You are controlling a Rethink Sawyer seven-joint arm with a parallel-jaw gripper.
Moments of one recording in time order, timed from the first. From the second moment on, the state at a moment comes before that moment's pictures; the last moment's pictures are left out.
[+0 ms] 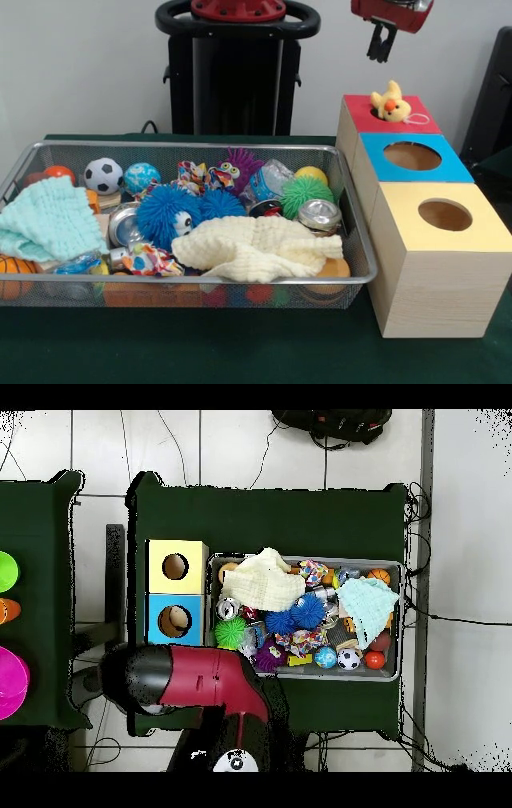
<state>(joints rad) 0.14 -0.86 -0.16 1.88 0.13 0.93 2.10</state>
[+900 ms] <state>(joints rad) 0.21 -0.74 -0.16 1.83 0.13 0.88 2.10</state>
